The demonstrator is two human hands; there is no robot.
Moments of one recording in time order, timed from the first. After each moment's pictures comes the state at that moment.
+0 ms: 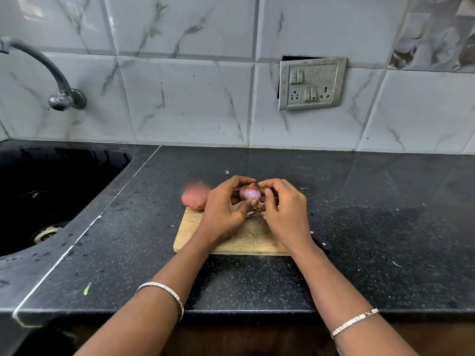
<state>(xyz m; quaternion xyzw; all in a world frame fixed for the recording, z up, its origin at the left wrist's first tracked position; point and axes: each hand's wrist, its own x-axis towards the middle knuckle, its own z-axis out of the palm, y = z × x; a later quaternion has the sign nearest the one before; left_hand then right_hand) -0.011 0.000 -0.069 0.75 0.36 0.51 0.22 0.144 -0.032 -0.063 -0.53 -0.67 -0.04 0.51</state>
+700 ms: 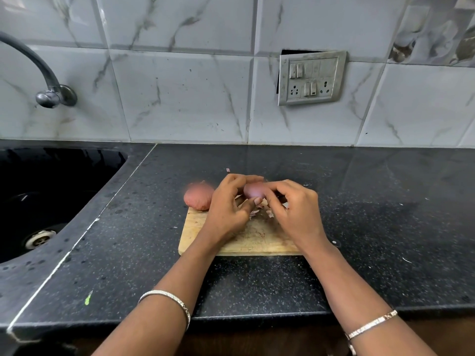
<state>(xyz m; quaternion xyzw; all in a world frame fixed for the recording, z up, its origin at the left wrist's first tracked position) -0.014 0.006 -0.074 0.74 0.32 0.52 0.28 0.149 -0.033 -0.061 -0.48 -0.71 -0.11 0.50</state>
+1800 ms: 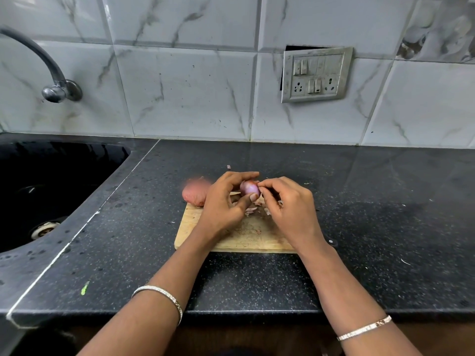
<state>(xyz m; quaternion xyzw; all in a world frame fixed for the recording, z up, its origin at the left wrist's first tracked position) -0.016 0.002 -0.073 0.73 0.33 0.53 0.29 0.148 -0.034 -0.061 -0.48 -0.72 -0.12 0.48</state>
